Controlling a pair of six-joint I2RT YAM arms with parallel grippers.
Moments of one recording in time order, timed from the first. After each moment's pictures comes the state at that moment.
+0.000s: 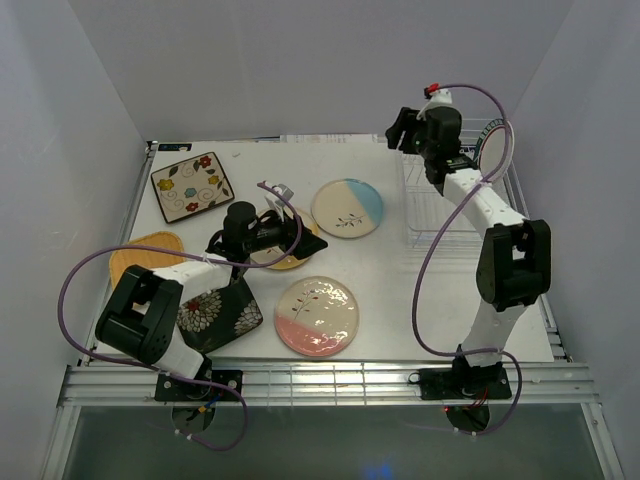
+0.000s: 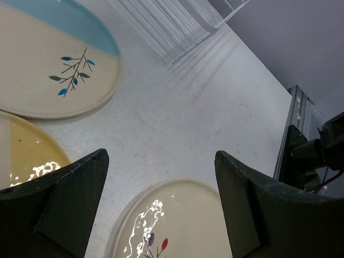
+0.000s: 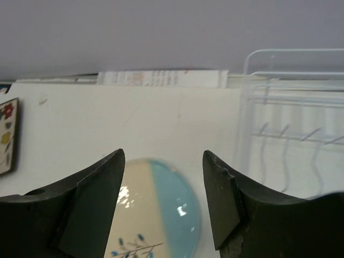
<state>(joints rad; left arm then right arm) -0.44 1.51 0.68 0.60 0.68 -0.39 0.18 1.84 1.53 0.09 -0.10 0.26</state>
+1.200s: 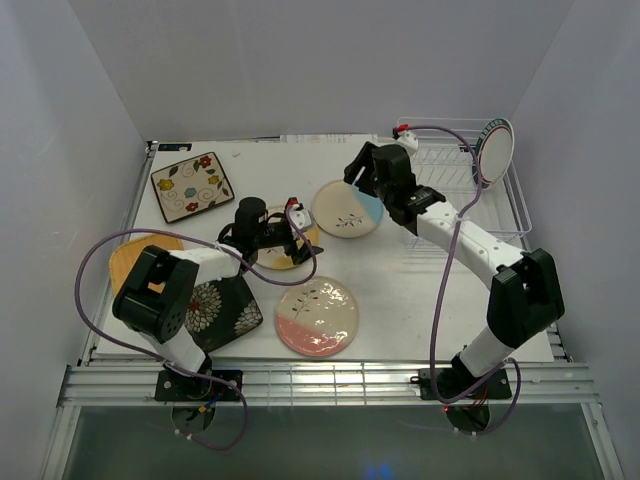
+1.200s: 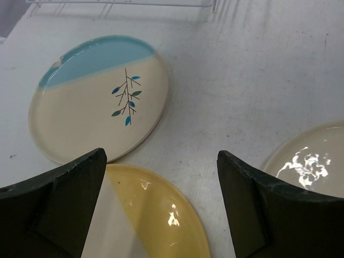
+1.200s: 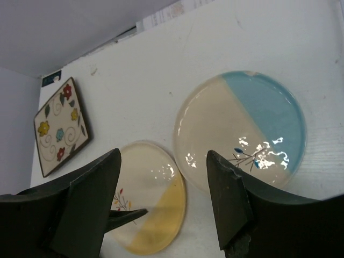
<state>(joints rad) -0.44 1.64 0.75 0.54 0.76 0.45 0.58 1.59 1.25 -0.07 0.29 0.73</state>
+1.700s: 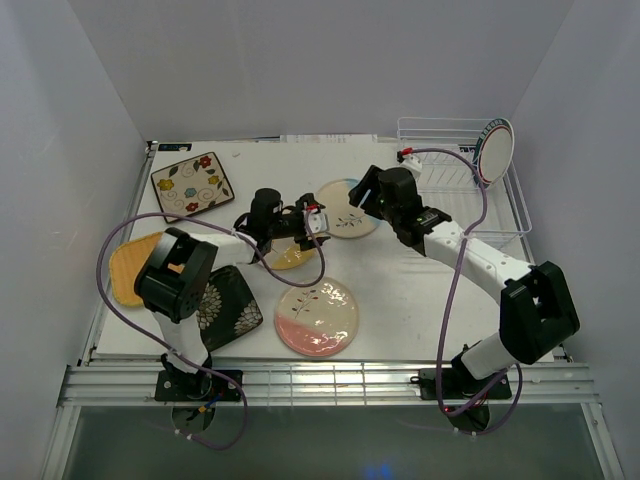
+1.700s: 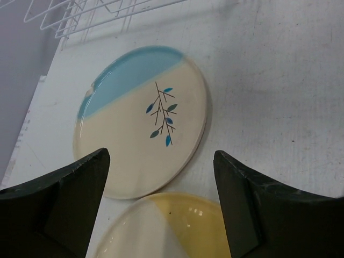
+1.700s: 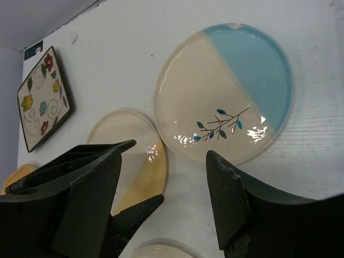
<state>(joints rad) -0.46 1.82 0.91 0.54 0.74 0.77 0.58 1.50 1.08 -0.05 0.25 0.76</state>
